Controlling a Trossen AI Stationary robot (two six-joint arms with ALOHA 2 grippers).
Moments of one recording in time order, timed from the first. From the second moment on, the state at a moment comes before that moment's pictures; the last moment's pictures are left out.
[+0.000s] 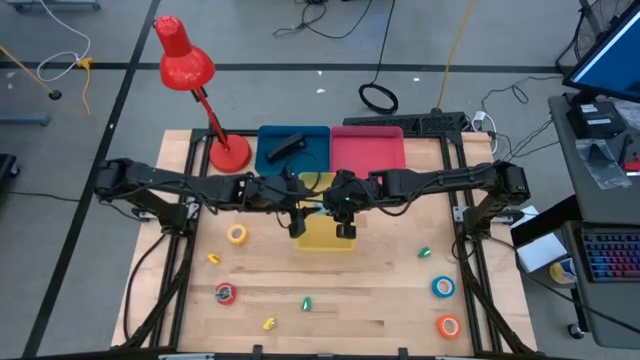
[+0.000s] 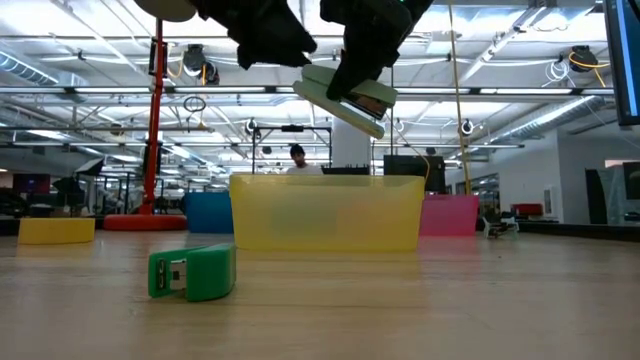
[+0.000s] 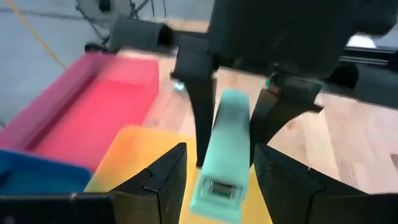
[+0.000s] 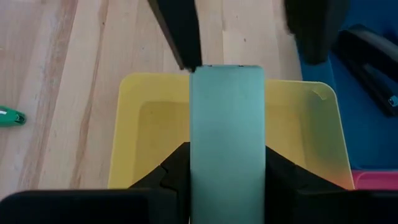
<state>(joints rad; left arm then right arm) -0.04 1.41 1.05 -0.11 -0.20 -0.10 0.00 1.67 1.40 -0.58 0.07 -0.05</state>
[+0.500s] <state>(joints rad) -0.04 1.46 1.08 -0.13 -0.20 -0.06 0.00 1.68 1.40 -0.59 0.08 -0.05</state>
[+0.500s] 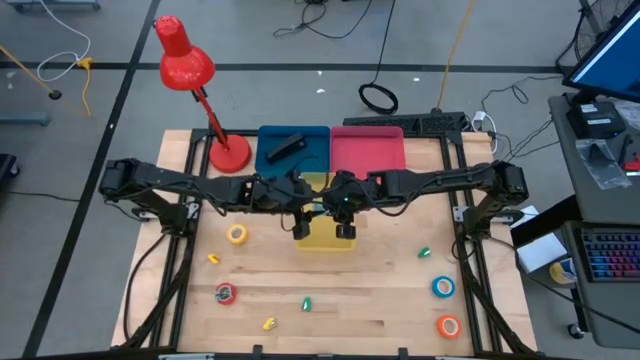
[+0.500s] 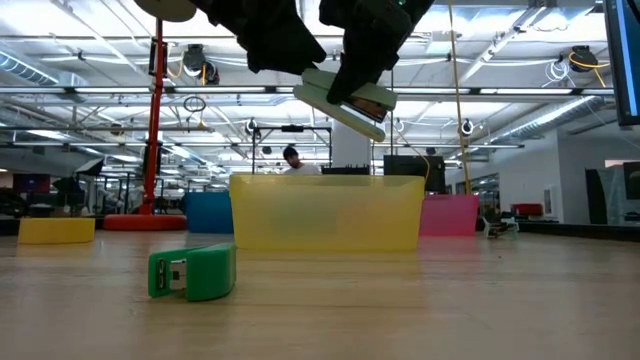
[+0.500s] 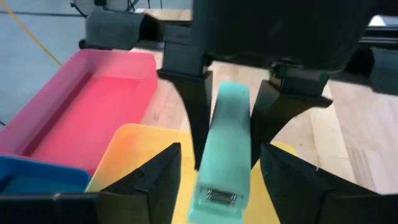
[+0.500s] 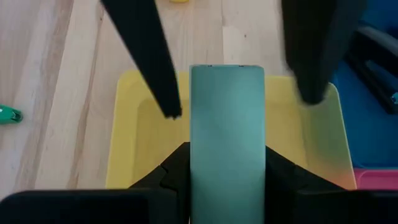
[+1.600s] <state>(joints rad) 0.00 1.63 1.28 -0.38 -0.07 -0.03 0.00 1.68 1.39 -0.61 0.07 -0.01</state>
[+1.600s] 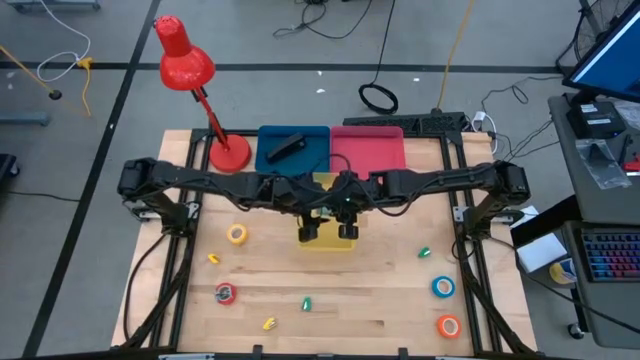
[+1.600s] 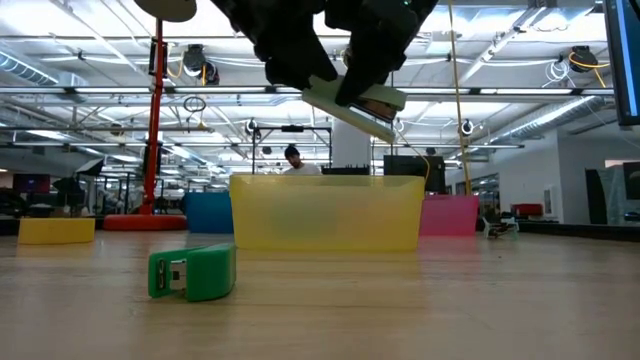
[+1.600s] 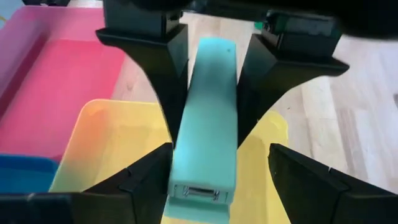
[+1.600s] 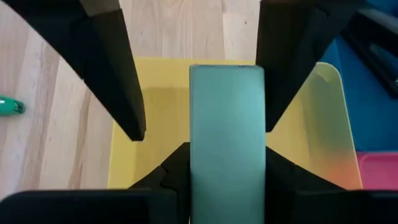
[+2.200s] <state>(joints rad) 0.01 1.63 1.29 -0.39 -0.03 -0.03 0.00 1.68 1.39 -0.58 0.02 0.04</state>
